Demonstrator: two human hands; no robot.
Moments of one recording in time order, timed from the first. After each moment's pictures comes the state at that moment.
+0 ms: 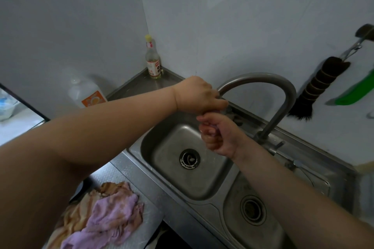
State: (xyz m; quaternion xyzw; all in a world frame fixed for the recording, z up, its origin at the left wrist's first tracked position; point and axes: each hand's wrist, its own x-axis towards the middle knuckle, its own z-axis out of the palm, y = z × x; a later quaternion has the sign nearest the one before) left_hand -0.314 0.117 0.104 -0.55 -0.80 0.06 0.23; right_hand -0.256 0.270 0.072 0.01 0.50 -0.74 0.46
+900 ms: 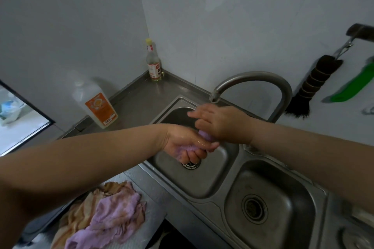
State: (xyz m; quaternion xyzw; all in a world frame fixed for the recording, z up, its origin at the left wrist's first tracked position) left_hand -0.228 0.125 0.069 0.03 -0.49 -0.59 -0.63; right_hand -0.286 0.292 0.071 -0.68 0.69 -0.03 -0.26
